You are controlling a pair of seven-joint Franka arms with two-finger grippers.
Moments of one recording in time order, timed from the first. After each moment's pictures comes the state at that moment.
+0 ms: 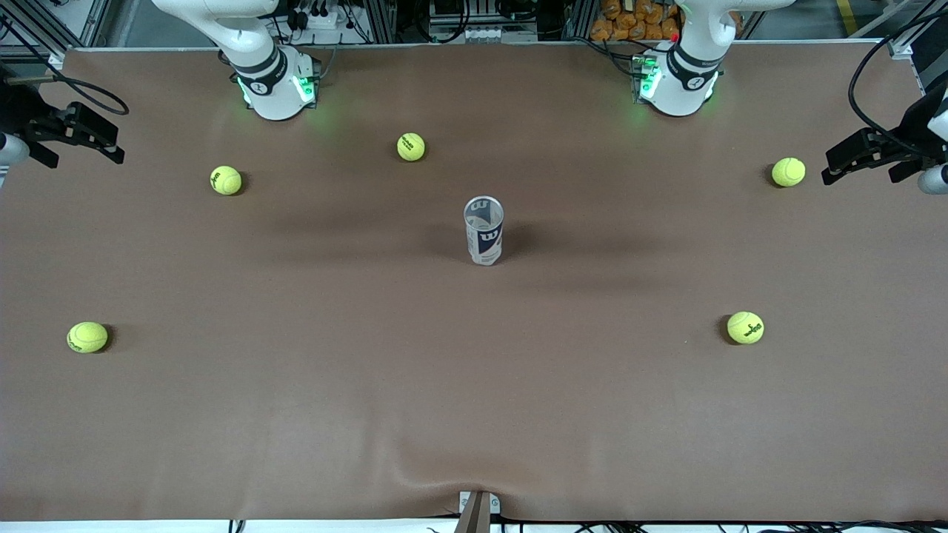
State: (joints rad) left arm -0.04 -0.07 0.03 -1.64 0.00 1.54 -0.04; right arm -0.02 -0.18 -0.01 -1.74 0.00 1.54 -0.09
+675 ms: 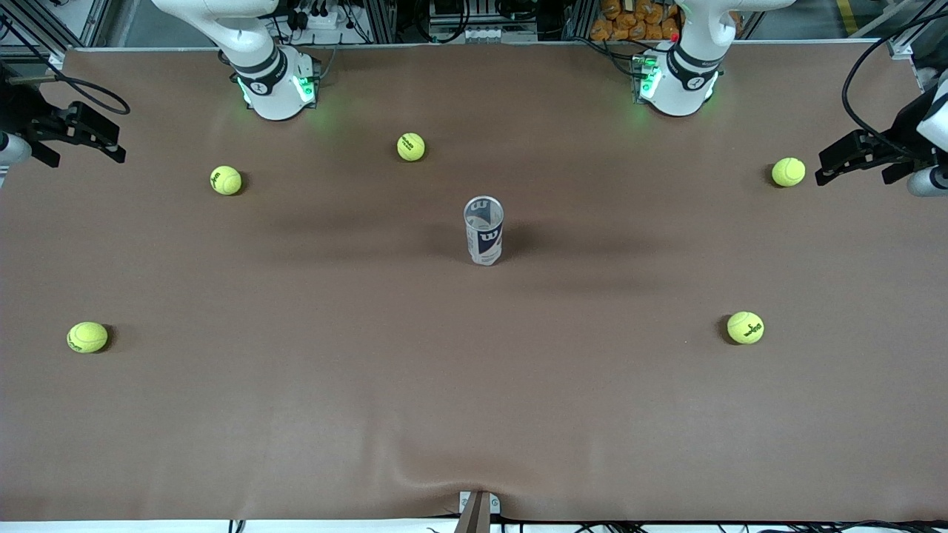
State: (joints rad) left arm -0.05 -0.07 0.03 -1.64 0.00 1.54 -0.03; right arm -0.02 -0.18 -0.01 -1.74 0.00 1.53 -0.09
